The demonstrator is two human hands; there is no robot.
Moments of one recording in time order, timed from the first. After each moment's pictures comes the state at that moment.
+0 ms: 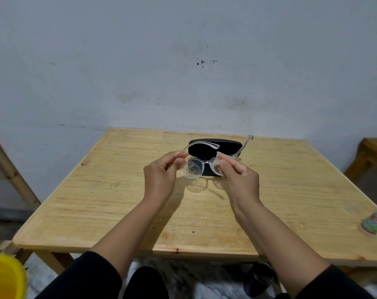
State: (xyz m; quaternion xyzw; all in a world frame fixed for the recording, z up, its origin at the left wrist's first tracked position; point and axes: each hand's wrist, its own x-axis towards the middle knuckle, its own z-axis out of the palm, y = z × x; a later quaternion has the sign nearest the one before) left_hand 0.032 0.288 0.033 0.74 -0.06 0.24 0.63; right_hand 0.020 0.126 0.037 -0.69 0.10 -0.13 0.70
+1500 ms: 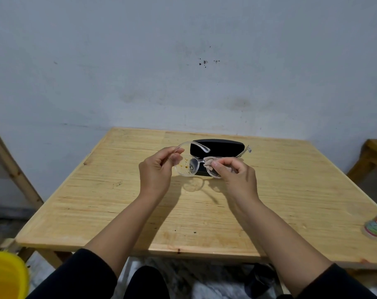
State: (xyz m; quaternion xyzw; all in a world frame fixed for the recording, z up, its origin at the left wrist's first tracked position) left_hand 0.037 0.299 0.039 0.74 -0.05 0.27 0.62; right_hand 0.024 0.130 0.040 -0.72 0.04 -0.13 0.68
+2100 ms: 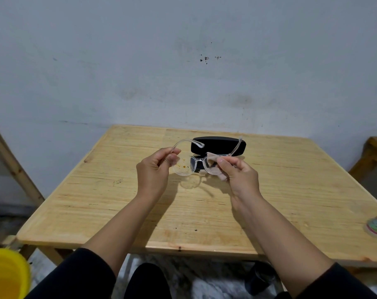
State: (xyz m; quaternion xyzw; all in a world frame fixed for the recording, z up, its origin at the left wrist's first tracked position) left_hand 0.038 0.308 0.029 0.74 -0.04 0.25 0.62; right_hand 0.028 0.131 0.040 -0.60 0.14 -0.09 0.78
